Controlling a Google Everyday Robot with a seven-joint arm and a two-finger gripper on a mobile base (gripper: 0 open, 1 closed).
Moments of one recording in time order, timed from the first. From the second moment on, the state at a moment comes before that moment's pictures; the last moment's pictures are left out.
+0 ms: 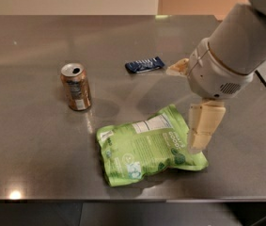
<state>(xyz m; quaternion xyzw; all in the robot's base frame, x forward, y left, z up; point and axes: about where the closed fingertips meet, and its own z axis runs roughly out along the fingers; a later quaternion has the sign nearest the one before) 0.422 -0.100 0.922 -0.74 0.65 0.05 0.18</state>
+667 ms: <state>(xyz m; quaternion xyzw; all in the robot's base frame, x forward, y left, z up) 0.415 -0.077 0.884 -0.76 0.62 0.06 0.17</state>
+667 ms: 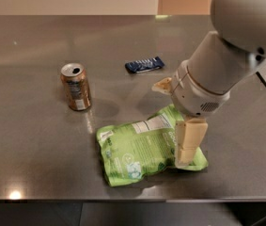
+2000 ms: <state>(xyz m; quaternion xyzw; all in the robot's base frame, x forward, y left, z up) 0.411 -0.067 0.835 -0.79 0.60 0.08 0.12</state>
